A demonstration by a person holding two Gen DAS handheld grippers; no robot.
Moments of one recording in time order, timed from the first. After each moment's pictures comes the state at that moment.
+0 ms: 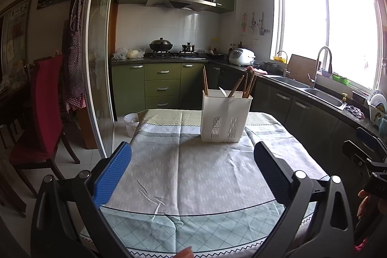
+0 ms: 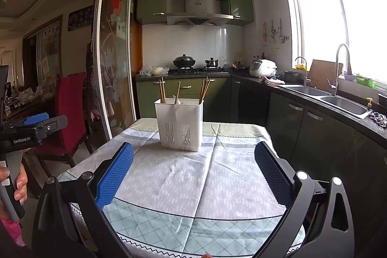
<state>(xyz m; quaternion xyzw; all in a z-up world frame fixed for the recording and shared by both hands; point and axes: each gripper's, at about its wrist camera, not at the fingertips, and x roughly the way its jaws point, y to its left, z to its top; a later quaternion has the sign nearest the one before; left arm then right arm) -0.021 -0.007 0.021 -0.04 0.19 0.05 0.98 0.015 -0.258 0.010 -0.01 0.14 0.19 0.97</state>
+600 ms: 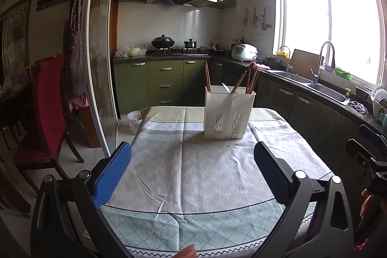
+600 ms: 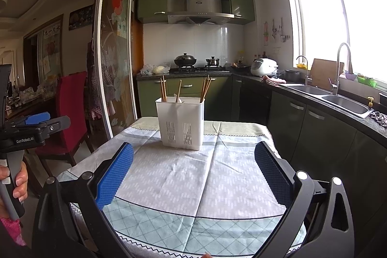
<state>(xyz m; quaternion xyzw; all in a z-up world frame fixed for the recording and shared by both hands) -0.017 -0.008 0.021 -0.03 0.20 0.06 0.98 0.016 -0.257 0.010 -0.01 0.15 0.19 0.97</state>
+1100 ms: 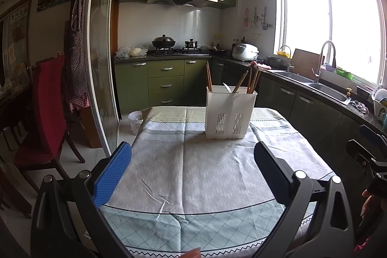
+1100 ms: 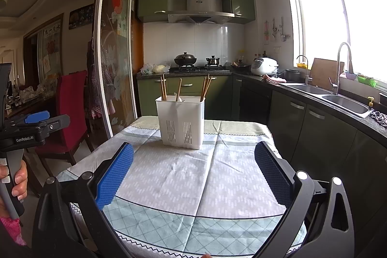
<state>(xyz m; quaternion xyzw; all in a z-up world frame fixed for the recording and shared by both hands) -0.016 -0.009 0.022 -0.03 0.20 0.06 0.98 0.015 -0.256 0.010 -0.01 0.15 0.19 0.97</state>
